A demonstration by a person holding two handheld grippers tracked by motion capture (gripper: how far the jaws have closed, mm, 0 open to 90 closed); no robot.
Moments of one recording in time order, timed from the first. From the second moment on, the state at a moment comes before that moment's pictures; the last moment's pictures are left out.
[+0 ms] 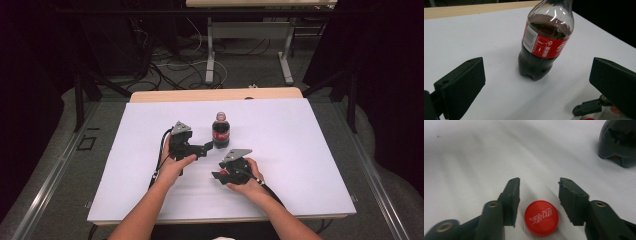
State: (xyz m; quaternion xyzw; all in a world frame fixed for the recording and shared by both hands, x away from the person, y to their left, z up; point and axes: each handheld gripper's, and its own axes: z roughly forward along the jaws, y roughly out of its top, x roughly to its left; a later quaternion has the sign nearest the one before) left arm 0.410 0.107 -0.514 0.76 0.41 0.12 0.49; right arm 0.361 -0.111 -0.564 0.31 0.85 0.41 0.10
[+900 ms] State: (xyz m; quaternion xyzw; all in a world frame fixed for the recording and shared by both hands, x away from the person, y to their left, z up) left arm 0.387 0.166 -0.513 0.74 0.46 0.15 0.46; right arm 0.364 -0.196 -0.521 0.41 0.78 0.42 0.19
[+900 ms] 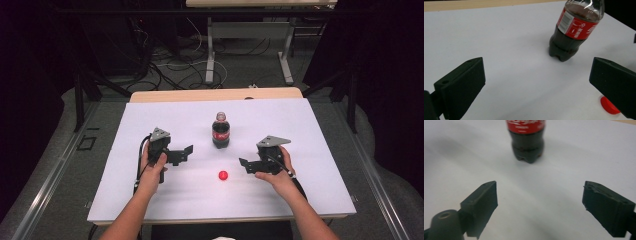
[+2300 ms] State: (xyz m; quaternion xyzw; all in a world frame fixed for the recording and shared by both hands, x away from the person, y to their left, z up) left arm 0.391 0.228 -0.551 0.70 0.55 0.18 0.42; right arm 0.373 -0.304 -0.563 0.60 0.67 0.37 0.25
